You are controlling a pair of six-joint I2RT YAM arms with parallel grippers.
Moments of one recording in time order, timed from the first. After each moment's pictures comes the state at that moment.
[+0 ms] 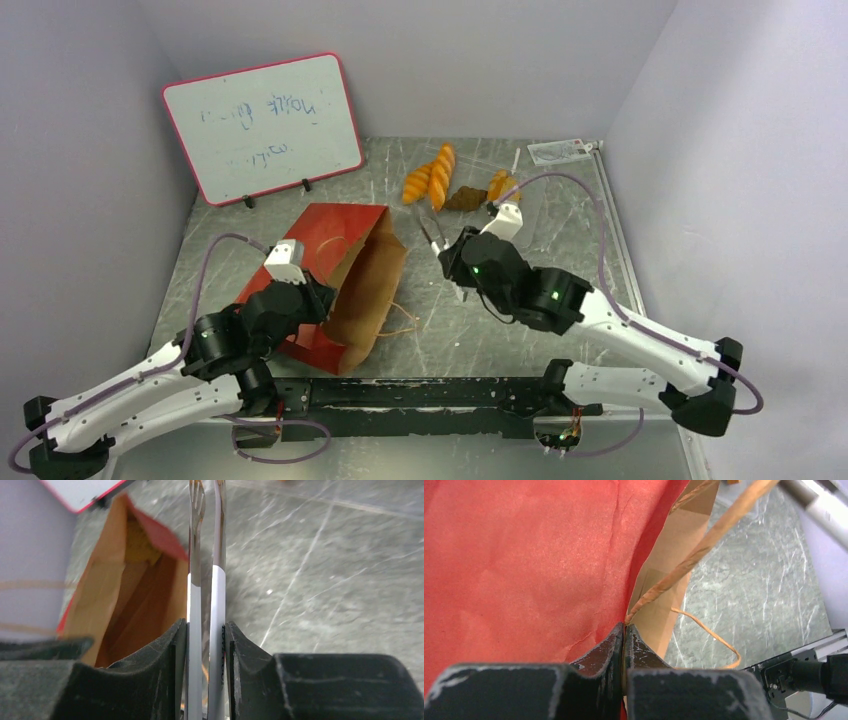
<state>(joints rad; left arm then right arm) -1.05 0.53 0.60 -0.59 -0.55 -0.82 1.02 1.03 1.02 -0.58 0.59 0.86</state>
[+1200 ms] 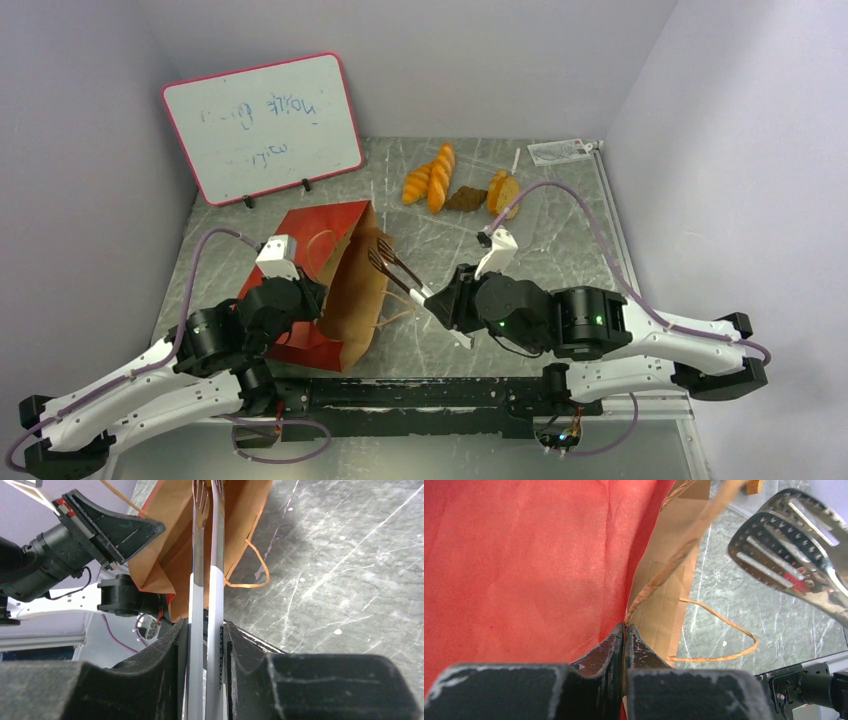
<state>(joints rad) -1.05 0.56 0.71 -0.73 -0.62 -0.84 1.47 0.93 1.20 -0.85 0.61 0.97</state>
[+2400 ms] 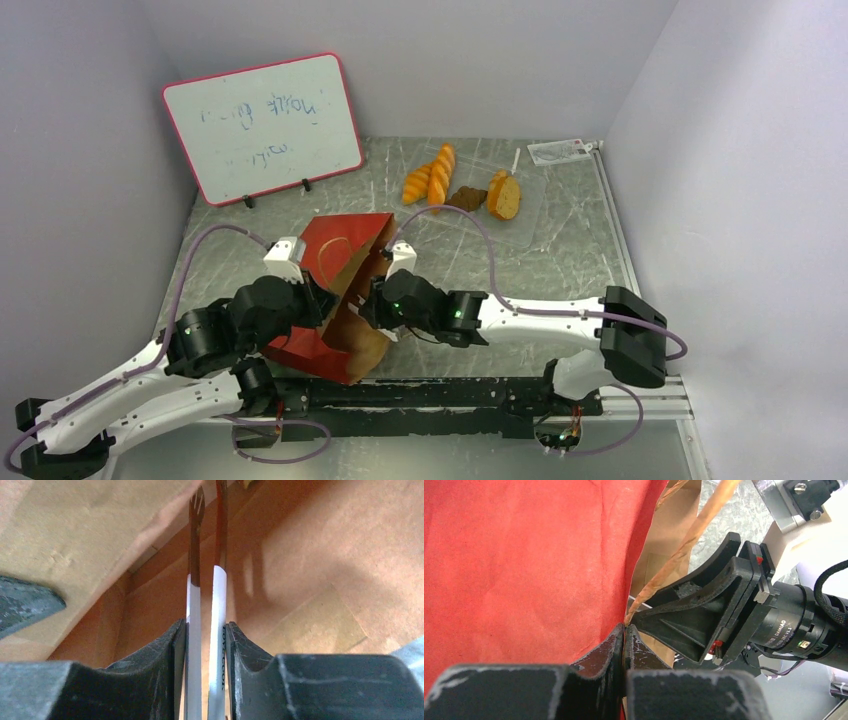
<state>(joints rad) -1.05 0.55 0.75 -0.74 -0.41 -0.81 1.25 1.43 0.88 -0.03 0.28 0.77</state>
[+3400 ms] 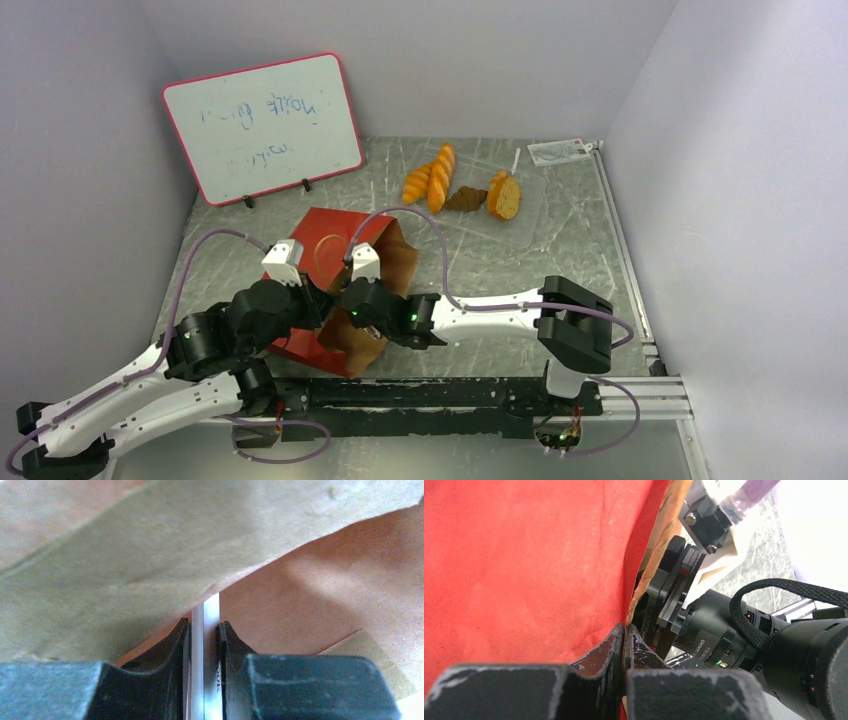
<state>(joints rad) -1.05 0.51 0.70 -0.71 -0.41 -0.81 1.31 1.71 1.07 0.01 0.48 0.57</state>
